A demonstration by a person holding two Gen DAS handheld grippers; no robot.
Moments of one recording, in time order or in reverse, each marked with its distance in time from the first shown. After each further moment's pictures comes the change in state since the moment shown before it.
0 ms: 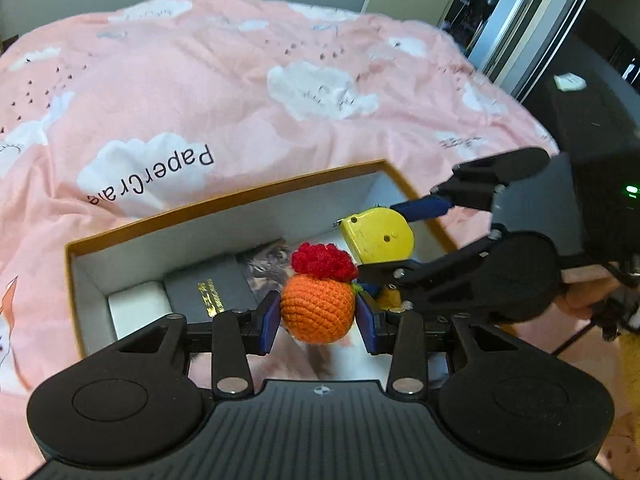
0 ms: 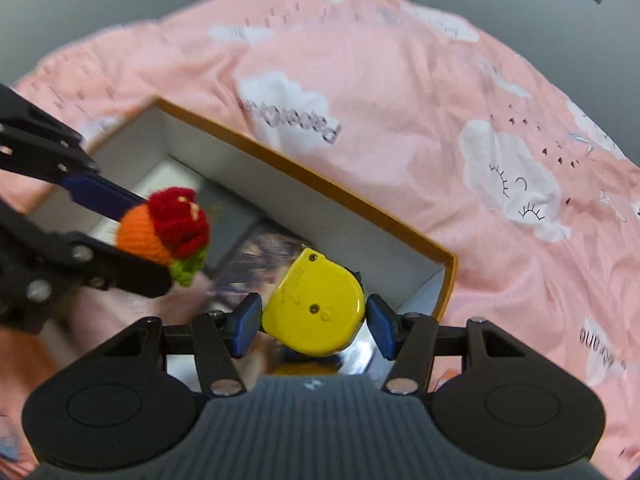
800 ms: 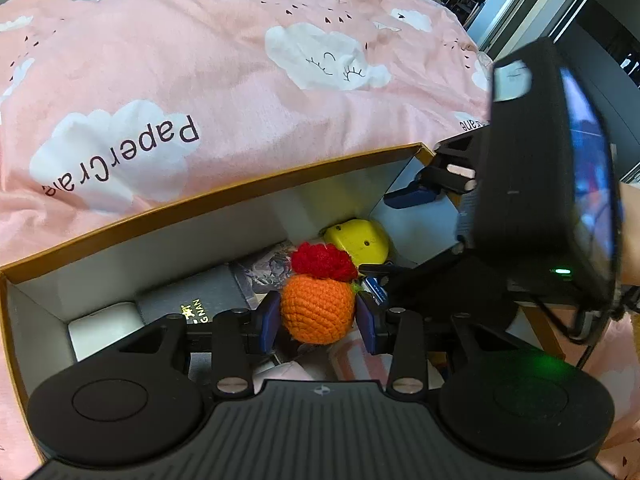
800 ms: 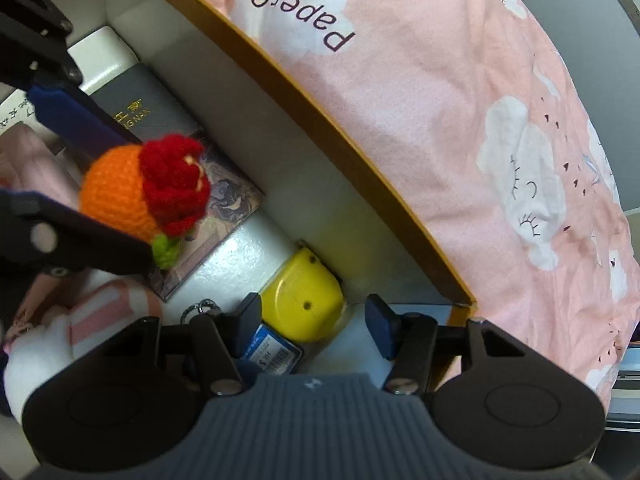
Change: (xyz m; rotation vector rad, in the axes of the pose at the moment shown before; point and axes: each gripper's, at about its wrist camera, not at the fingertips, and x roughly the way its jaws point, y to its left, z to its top) left arm 0.059 0.025 0.017 -0.016 0.075 -0.066; right arm 0.073 0.010 0.008 -0.263 0.263 -0.170
